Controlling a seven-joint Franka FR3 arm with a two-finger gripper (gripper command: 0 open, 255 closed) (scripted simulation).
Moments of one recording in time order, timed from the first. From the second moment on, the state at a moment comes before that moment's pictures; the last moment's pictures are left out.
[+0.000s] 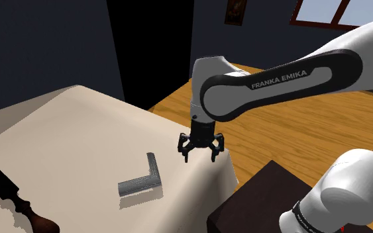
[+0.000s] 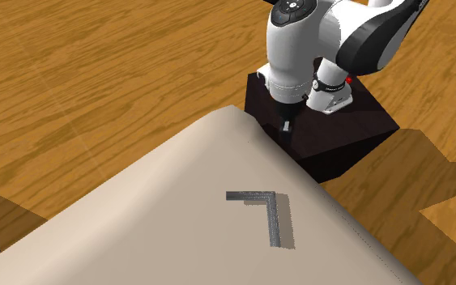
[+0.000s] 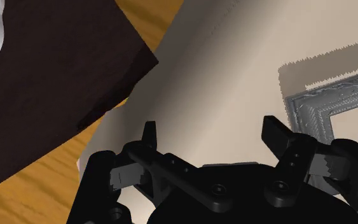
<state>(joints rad) 0.01 -0.32 0.49 -2.42 0.38 1.99 0.88</state>
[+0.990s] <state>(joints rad) 0.05 0.24 0.59 -2.09 0.19 2.28 1.44</state>
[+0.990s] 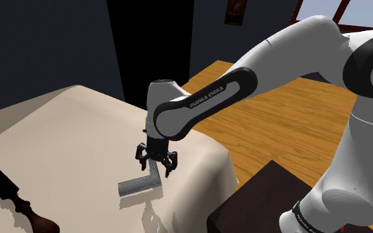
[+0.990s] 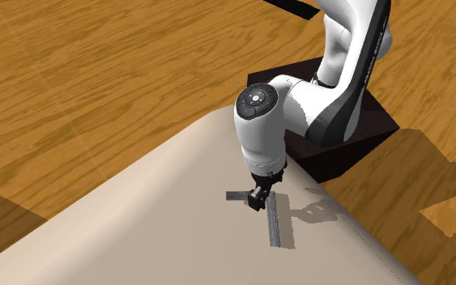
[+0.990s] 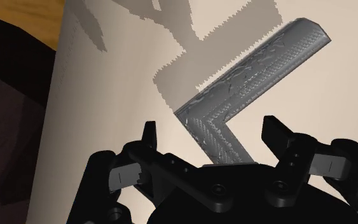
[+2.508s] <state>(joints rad) 0.05 0.26 0.59 -2.09 0.18 2.30 1.45</state>
